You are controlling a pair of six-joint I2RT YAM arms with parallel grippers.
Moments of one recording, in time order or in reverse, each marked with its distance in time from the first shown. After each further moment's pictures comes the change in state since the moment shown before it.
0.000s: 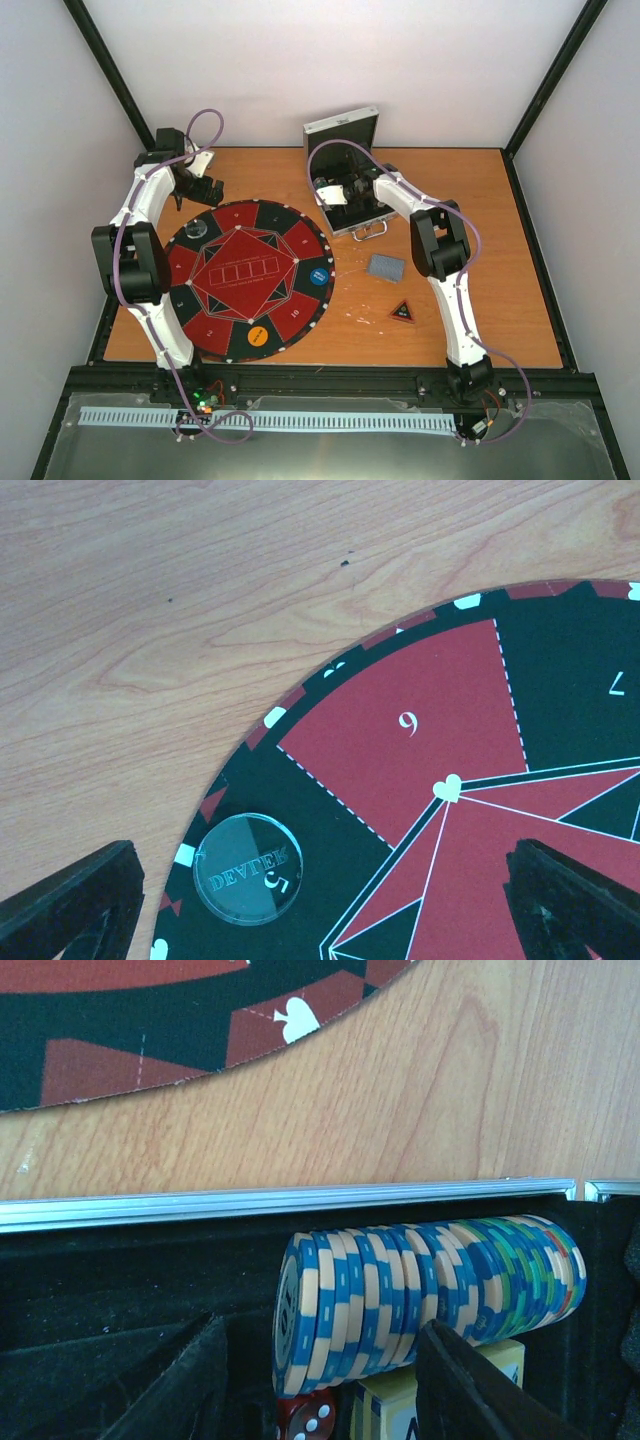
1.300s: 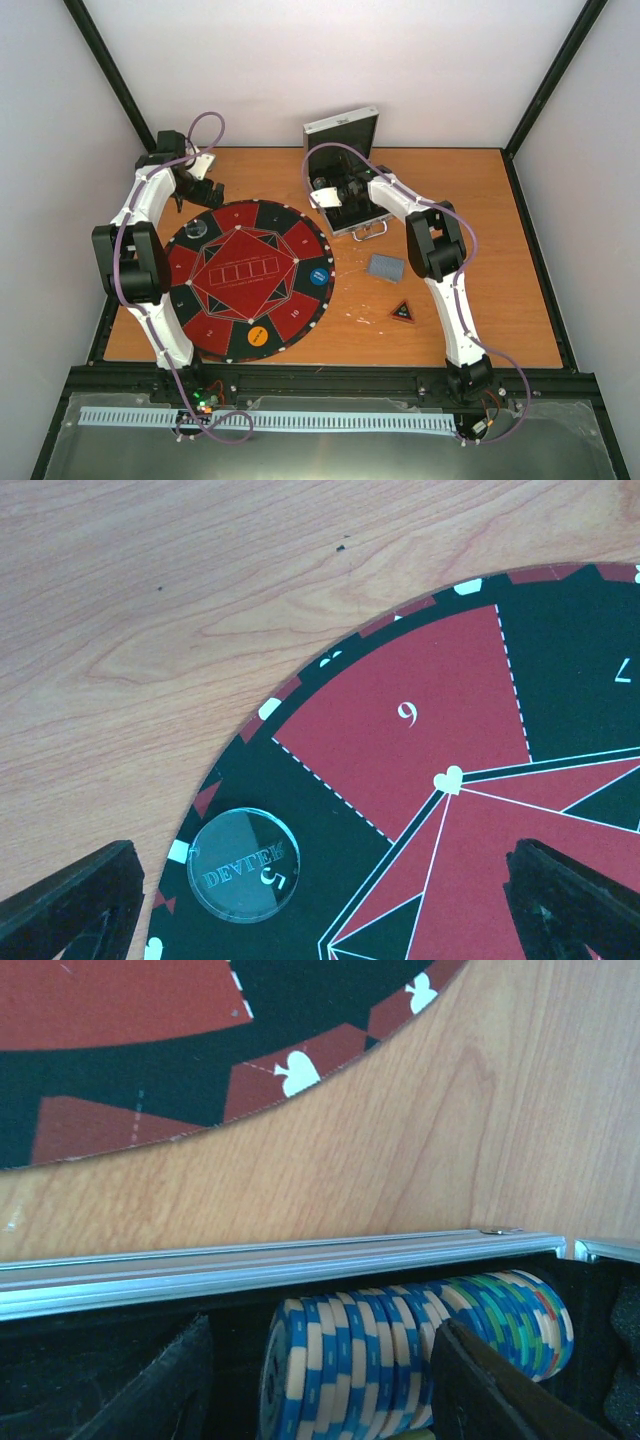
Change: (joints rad) left arm 0.000 0.000 -0.022 0.008 0.000 0.012; right arm 0.023 0.017 0.014 0.022 0.012 -0.019
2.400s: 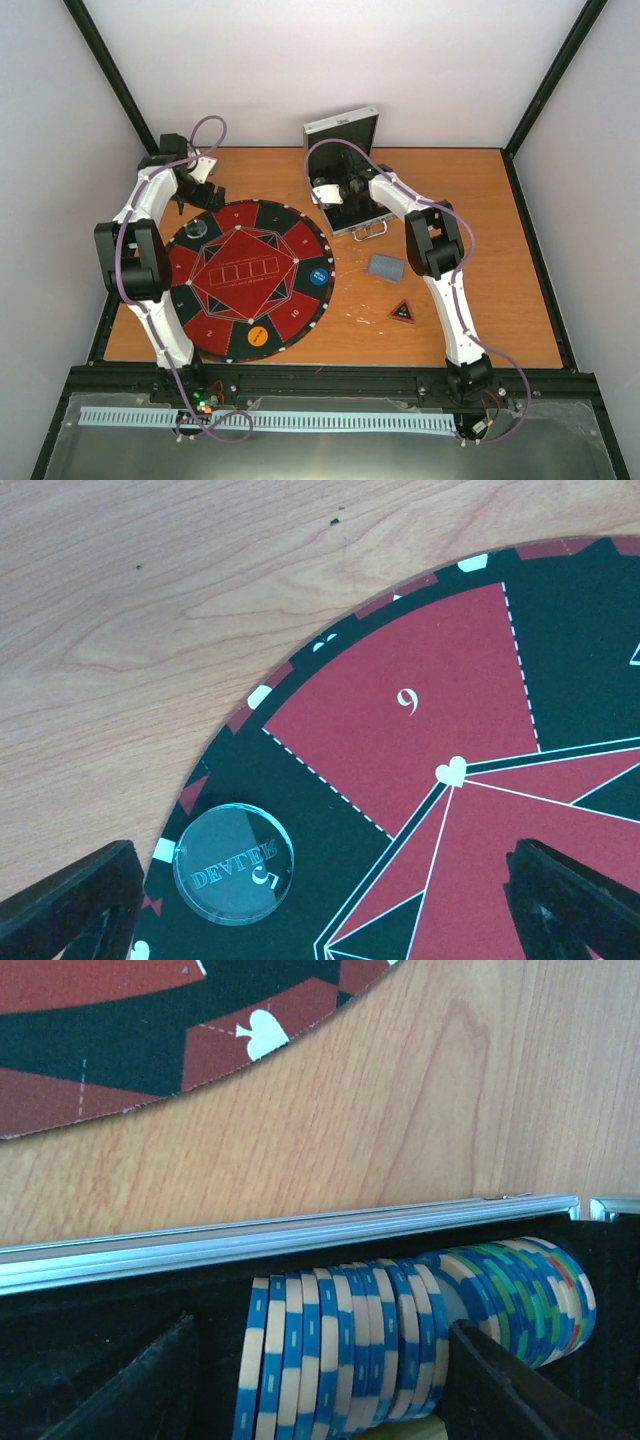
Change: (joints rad) left arm 0.000 0.022 -0.011 0.000 0.002 0.008; right arm -0.013 0.043 0.058 -0.017 -0.019 0.067
